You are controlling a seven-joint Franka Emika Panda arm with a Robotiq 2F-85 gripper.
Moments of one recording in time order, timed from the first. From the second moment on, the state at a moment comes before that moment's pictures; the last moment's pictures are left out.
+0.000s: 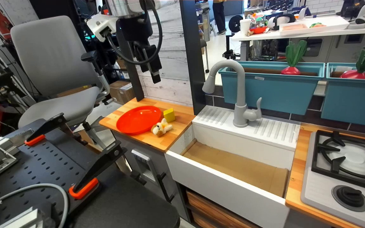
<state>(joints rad) -0.03 0.47 0.02 -2.17 0.21 2.73 0.19</state>
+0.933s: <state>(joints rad) -0.04 0.86 0.04 -1.85 0.23 2.72 0.23</state>
